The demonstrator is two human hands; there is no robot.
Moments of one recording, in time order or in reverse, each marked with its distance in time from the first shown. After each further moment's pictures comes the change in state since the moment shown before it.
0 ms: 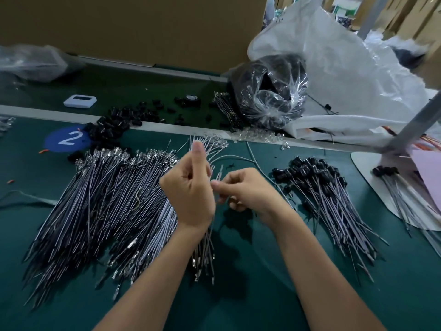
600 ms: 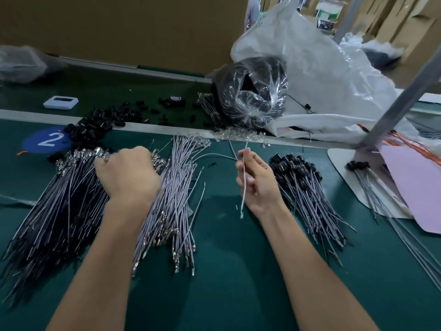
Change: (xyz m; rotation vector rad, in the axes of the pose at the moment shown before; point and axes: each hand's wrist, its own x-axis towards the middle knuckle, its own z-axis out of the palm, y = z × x) left_hand 0.057 0.020 -0.041 1.471 -0.517 -0.179; right_hand -0.002 0.026 -0.033 1.003 0.163 -0.208
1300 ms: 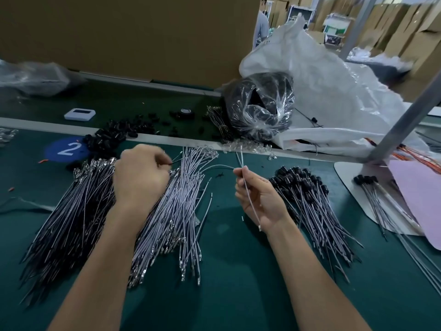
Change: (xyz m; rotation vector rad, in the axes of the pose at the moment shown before) left_hand 0.001 -0.007 -0.012 -0.581 0.143 0.134; right_hand -0.004 0.002 0.001 -0.033 -0.102 0.119
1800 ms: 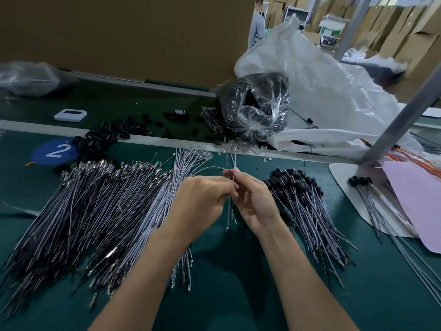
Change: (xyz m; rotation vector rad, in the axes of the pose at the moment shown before) left_hand -0.038 0.035 0.061 -0.254 -0.100 0.781; right_hand 0.002 0.000 0.005 -0.116 0.133 -0.049
